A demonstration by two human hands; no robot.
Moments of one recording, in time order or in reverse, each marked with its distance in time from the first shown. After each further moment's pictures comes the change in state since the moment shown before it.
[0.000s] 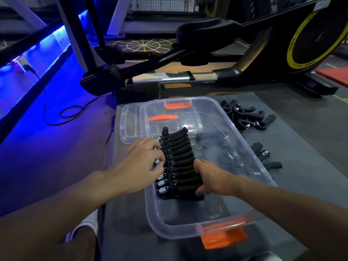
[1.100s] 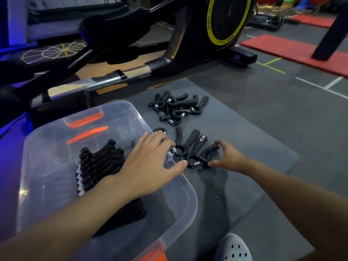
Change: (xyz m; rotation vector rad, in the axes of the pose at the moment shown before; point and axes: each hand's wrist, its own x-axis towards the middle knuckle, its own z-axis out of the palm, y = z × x) left_hand 0.137 0.165 0.071 -0.034 -0.093 0.271; right_hand -0.096 0.238 -0.028 0.403 0.437 0.579
